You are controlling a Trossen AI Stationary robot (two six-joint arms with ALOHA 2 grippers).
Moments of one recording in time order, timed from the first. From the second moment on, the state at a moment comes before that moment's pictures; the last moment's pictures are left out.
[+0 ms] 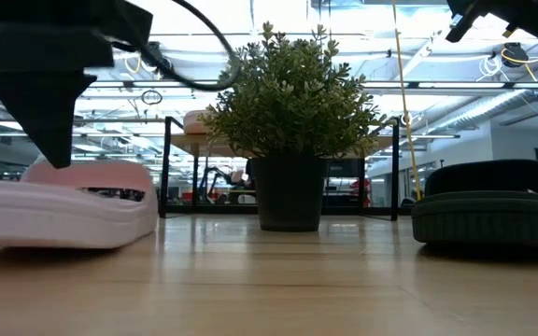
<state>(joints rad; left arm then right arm) -0.61 1.98 1.46 -1.34 -0.36 -1.44 -0.21 0.40 0.17 0.91 -0.03 0.28</state>
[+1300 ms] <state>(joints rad) -0.61 1.98 1.58 -1.58 -0.42 -1.45 -0.21 0.40 0.17 0.91 -0.03 0.27</state>
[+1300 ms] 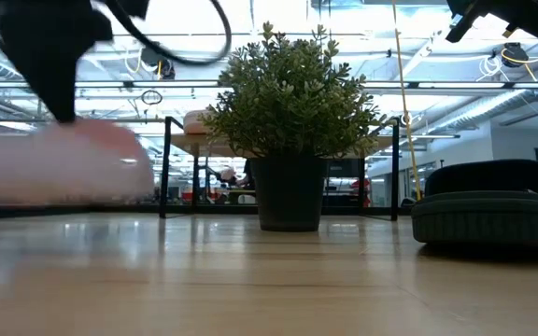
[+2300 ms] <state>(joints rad) -0.65 1.76 1.68 -1.57 -0.51 -1.31 -0.21 0.40 0.17 0.90 -0.02 0.28</state>
